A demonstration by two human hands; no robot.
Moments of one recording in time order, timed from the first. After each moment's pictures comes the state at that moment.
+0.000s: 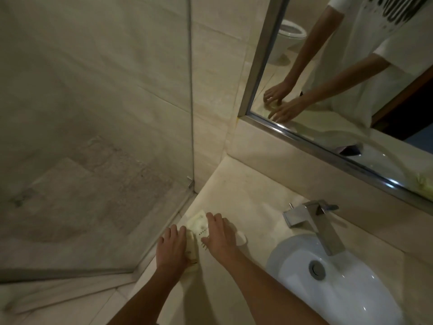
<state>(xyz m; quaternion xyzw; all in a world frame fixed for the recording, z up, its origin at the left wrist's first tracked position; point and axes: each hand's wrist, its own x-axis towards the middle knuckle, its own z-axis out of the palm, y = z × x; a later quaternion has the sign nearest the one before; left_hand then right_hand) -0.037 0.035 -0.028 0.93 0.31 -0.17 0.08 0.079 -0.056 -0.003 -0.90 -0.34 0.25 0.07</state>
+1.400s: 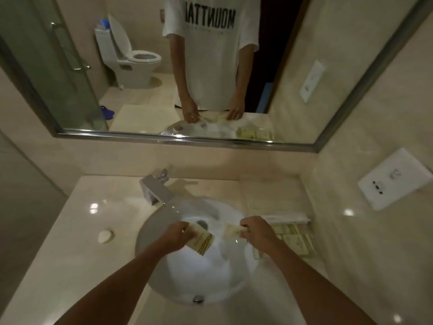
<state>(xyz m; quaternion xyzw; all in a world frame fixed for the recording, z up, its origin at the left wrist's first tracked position) 0.084 -0.291 0.069 0.87 -0.02 -0.19 0.45 0.116 -0.559 0.095 -0.96 -0.08 0.19 0.17</state>
